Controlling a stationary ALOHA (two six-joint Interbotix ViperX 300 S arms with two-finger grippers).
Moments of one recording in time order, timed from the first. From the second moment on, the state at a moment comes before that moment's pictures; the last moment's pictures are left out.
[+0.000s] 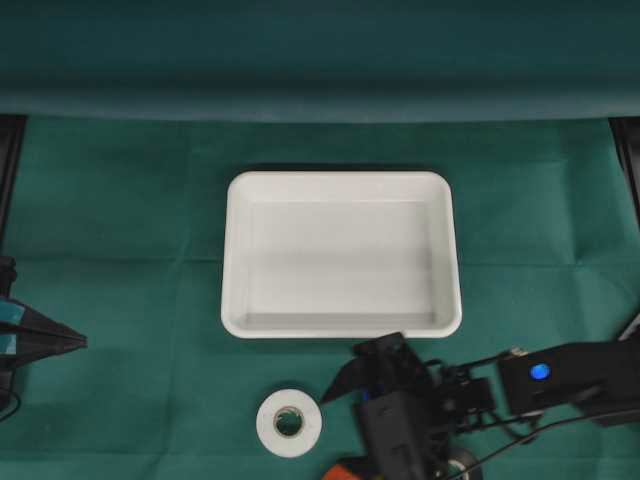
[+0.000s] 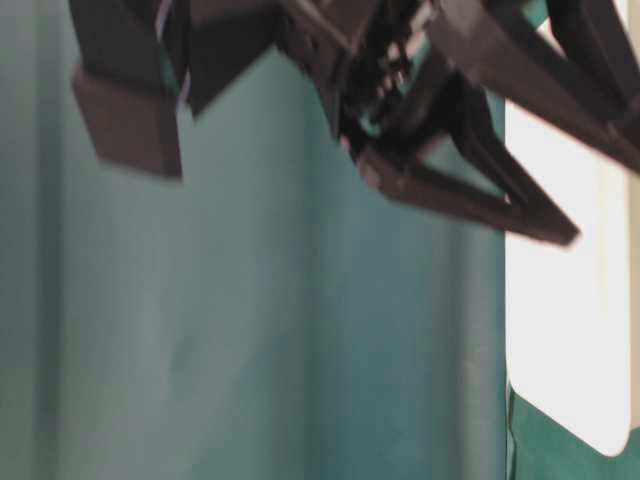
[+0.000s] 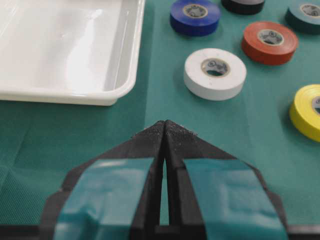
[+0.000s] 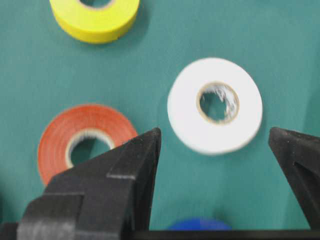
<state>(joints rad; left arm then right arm) 0.03 -1.35 1.48 -0.02 0.09 -0.02 0.16 0.03 0.57 -0.05 0.11 0.01</state>
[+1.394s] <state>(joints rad) 0.03 -1.35 1.48 -0.02 0.09 -0.02 0.17 0.32 0.38 -0.05 0.18 0.05</state>
